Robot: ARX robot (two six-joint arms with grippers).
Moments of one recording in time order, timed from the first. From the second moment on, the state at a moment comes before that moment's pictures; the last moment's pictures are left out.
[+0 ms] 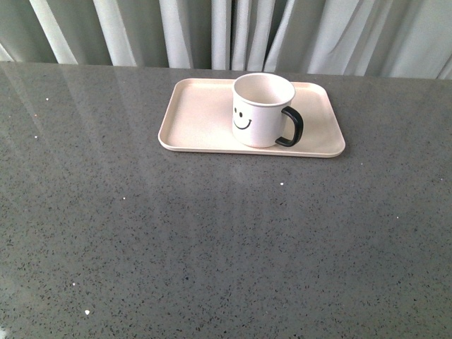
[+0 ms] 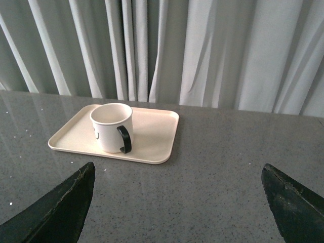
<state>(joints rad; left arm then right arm) 0.00 0.90 0.04 0.84 0.00 -0.01 0.00 0.00 0.02 0.00 0.00 -0.01</state>
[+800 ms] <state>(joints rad) 0.00 0.34 0.01 0.34 0.00 -0.01 0.00 0.00 0.02 0.00 0.00 -0.01</state>
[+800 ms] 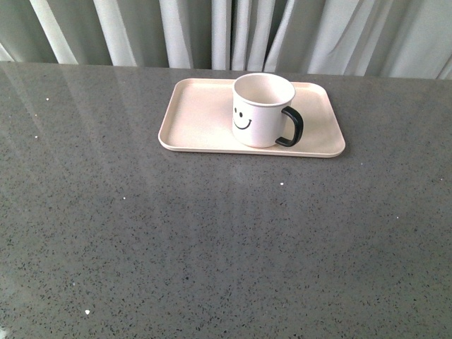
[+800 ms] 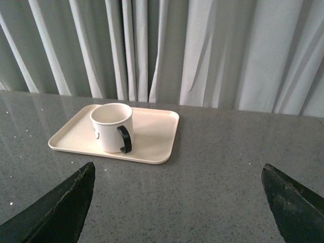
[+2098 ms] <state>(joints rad) 0.00 0.02 0.01 0.00 0.00 -0.01 -0.02 0.04 0.04 -0.05 -0.06 -0.03</state>
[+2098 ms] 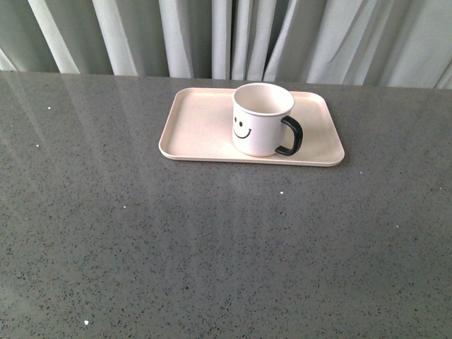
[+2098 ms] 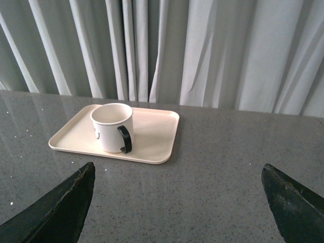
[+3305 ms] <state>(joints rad) 0.00 0.02 0.01 0.00 0.00 -0.01 0.11 2.20 1.78 -0.43 -0.05 0.05</state>
